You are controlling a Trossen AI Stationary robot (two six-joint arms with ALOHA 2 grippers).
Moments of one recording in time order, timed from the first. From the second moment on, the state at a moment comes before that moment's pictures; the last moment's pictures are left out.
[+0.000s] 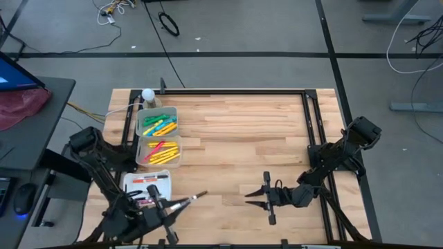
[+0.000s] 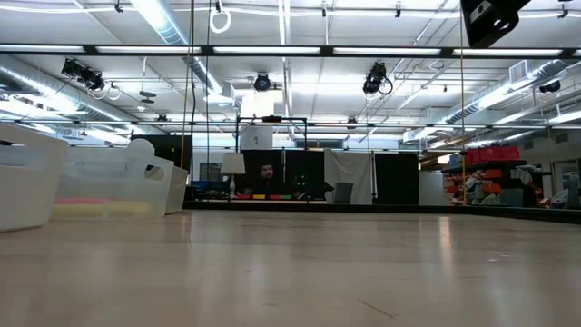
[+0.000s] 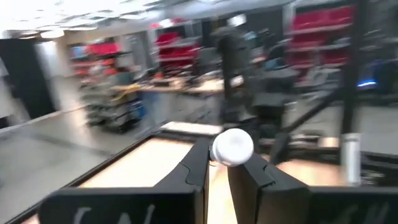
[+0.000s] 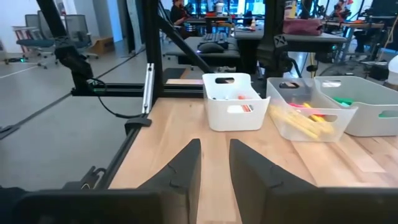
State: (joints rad) left arm -1.02 1.67 1.12 0.95 -1.54 0.42; right arm 0.77 1.59 0.62 0.84 0.69 0.09
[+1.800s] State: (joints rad) left arm -0.73 1.67 1.03 -1.22 0.13 -1.00; right arm 0.76 1.59 0.62 0.82 0.69 0.12
